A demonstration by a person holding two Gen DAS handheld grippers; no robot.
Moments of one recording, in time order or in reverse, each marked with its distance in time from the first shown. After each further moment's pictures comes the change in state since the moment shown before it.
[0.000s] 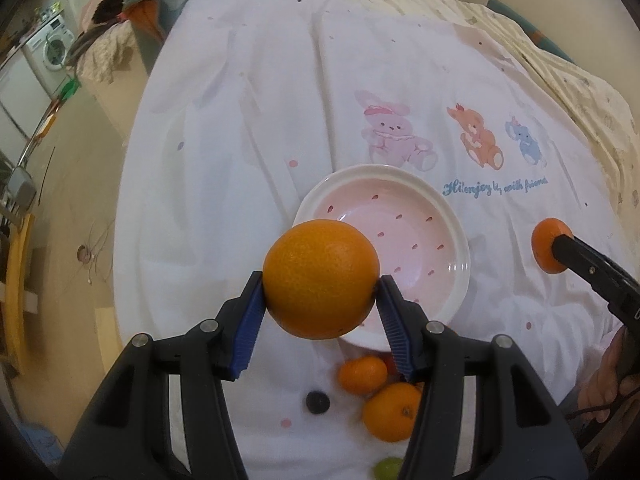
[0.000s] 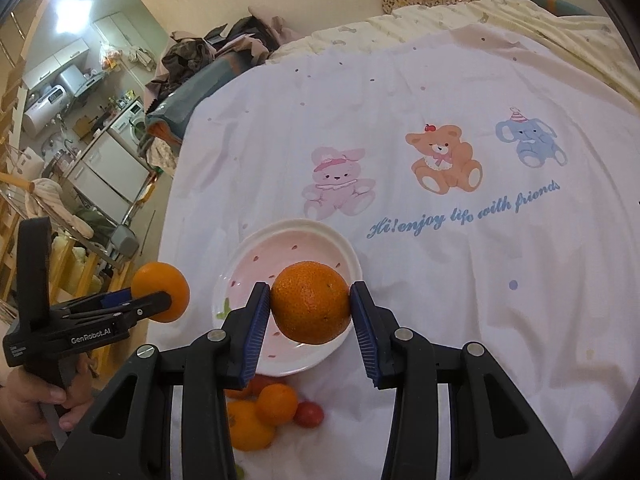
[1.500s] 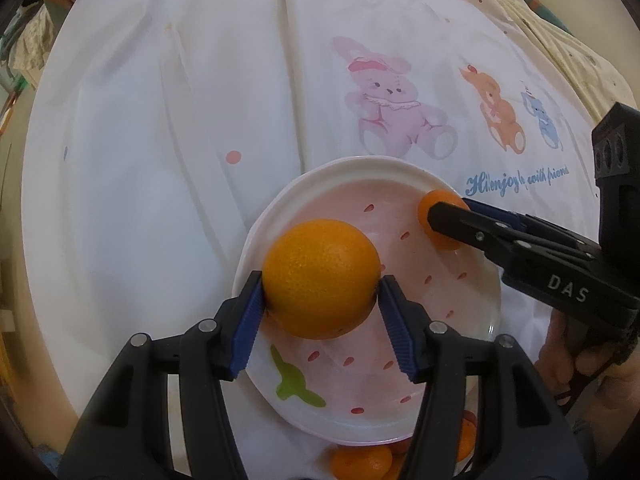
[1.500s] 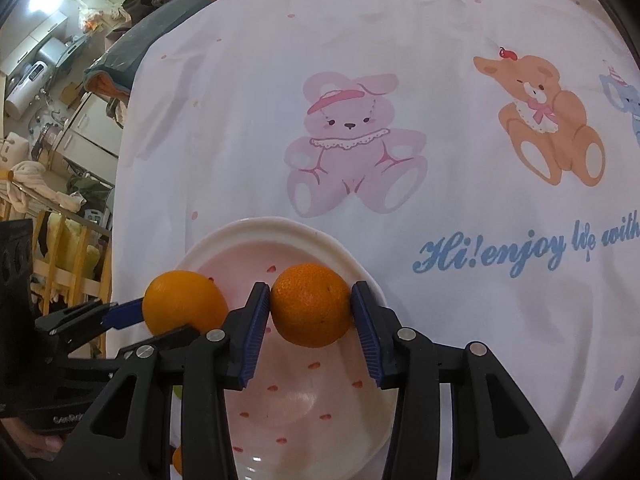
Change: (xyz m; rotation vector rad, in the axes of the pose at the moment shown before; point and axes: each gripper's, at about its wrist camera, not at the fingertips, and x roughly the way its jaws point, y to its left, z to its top) left arm 0.112 -0.006 0.045 0.035 0.164 -0.112; right arm 0.169 -0.019 0.039 0.019 0.237 0.049
